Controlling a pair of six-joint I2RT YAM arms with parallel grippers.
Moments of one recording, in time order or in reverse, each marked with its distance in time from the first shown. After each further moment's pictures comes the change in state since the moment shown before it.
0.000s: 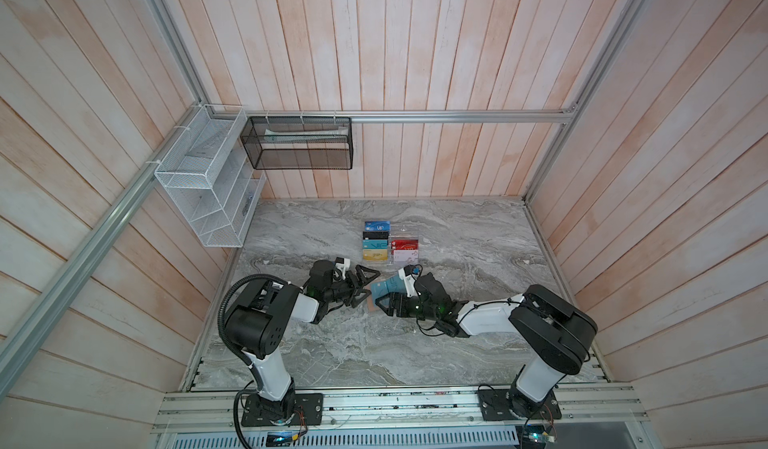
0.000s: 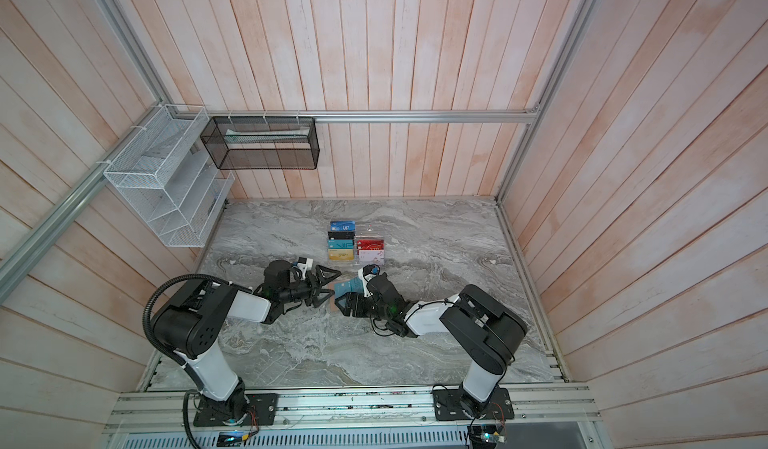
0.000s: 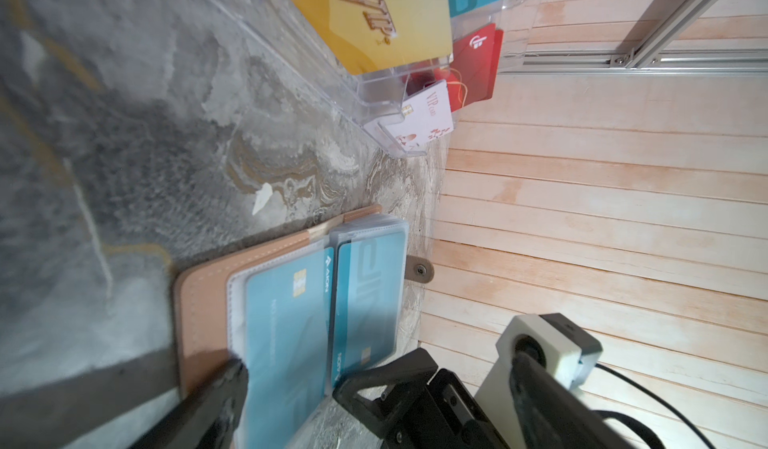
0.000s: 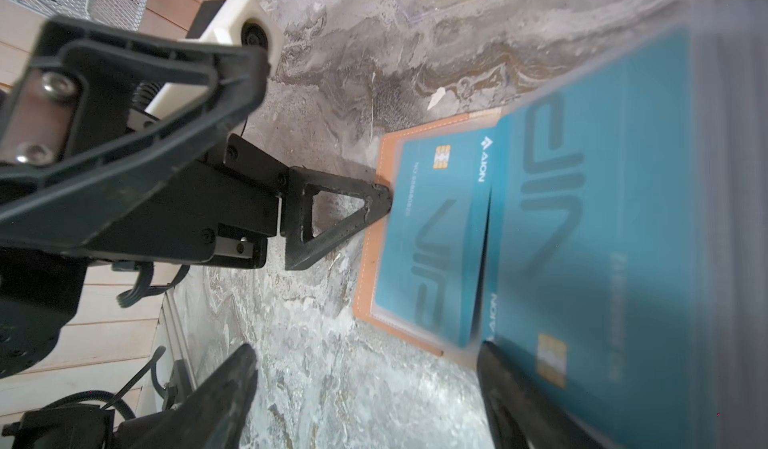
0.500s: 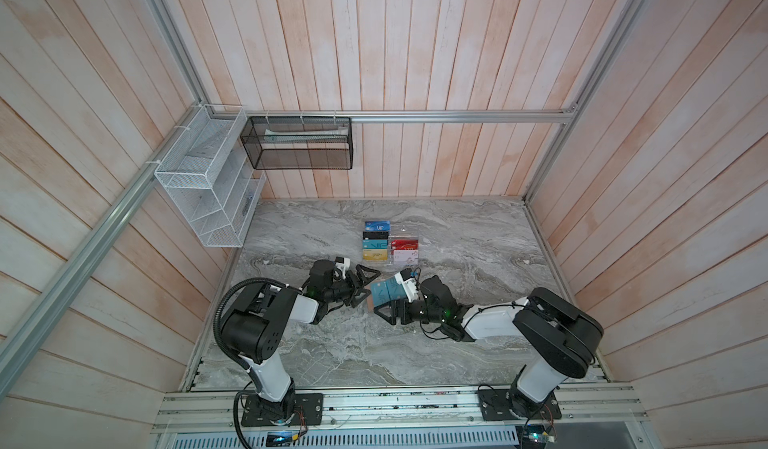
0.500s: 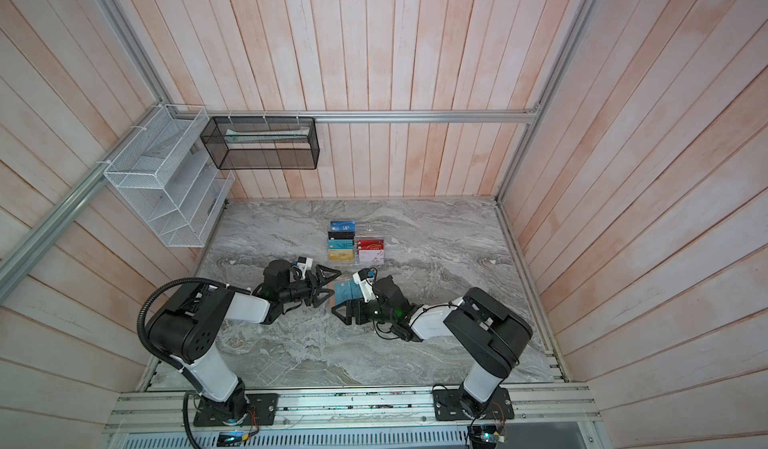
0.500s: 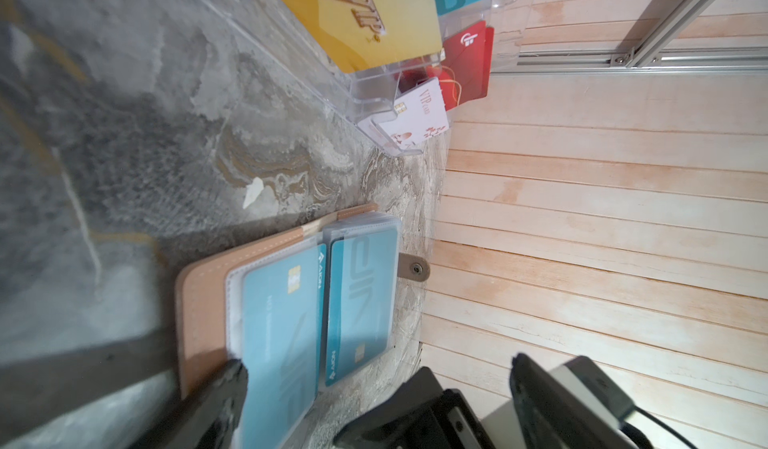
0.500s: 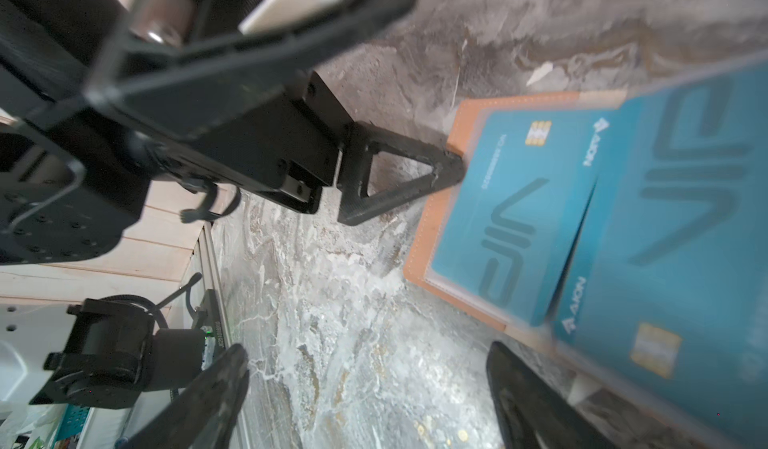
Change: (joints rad) left arm -0.009 -0.039 0.000 -0.042 -0.018 0.006; right arm -0.002 -0.077 -0.072 0.087 -0.151 -0.117
